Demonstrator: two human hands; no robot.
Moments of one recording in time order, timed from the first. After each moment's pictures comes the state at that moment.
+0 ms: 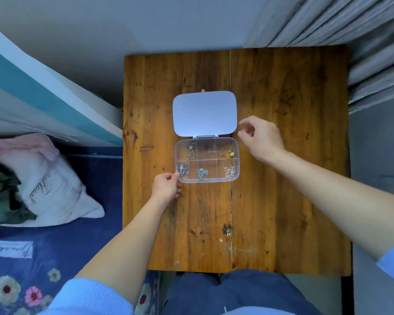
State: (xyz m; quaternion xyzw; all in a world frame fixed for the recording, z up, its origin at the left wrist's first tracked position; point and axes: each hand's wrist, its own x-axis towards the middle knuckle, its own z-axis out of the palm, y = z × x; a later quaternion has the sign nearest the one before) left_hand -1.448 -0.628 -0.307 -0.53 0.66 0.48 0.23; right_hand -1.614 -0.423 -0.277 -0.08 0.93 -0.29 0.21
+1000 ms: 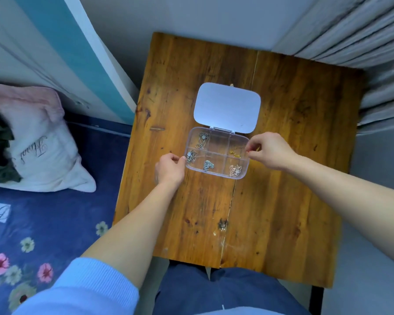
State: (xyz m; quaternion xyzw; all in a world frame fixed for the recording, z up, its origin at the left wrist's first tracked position) left_hand -1.438 -0.623 -0.305 -0.54 0.73 0.40 0.15; right_hand -1.598 -0.423 -0.273 -0.24 0.90 -0.15 0.34
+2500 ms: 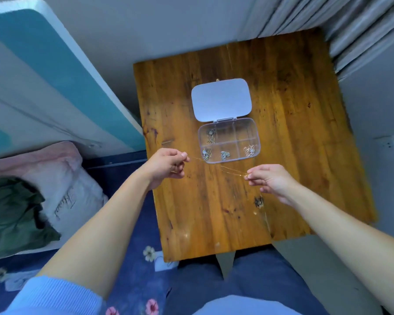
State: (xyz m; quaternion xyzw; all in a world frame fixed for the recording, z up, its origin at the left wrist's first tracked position) left_hand -1.434 -0.728 -0.229 -0.25 0.67 0.60 0.36; right_hand -1.433 -0.436 -0.251 0.30 0.68 -0.54 0.40
